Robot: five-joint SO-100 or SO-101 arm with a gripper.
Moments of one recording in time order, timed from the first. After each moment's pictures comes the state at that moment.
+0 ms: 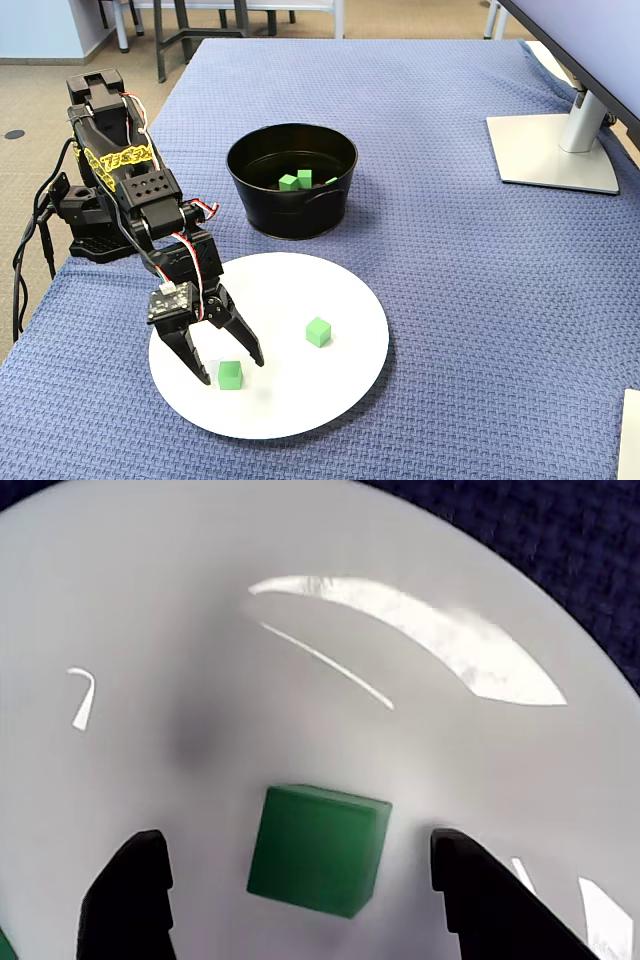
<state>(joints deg) 52.6 70.4 99.8 25.5 -68.6</state>
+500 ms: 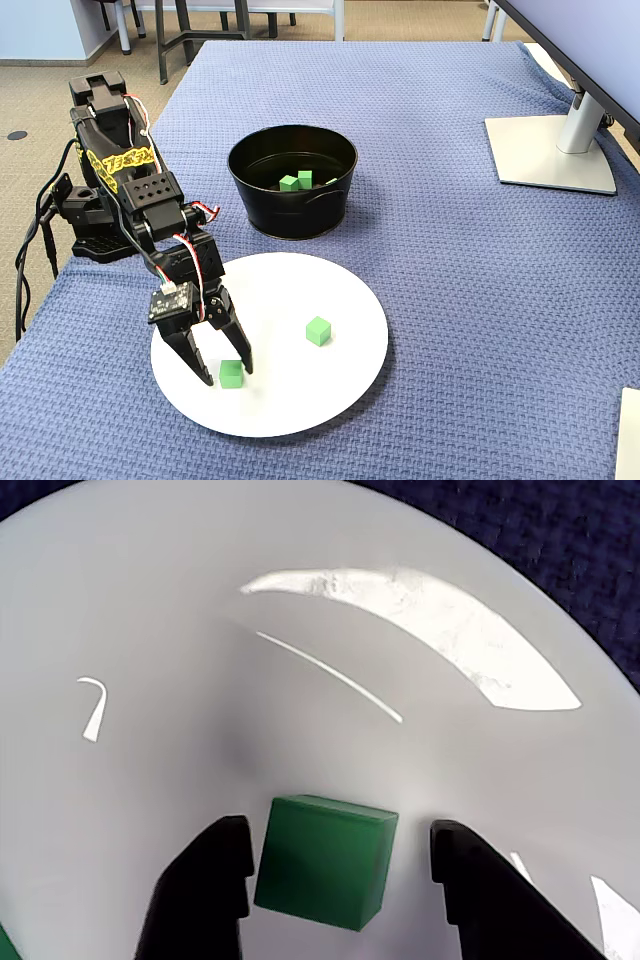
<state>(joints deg) 52.6 69.9 100.4 22.9 -67.0</state>
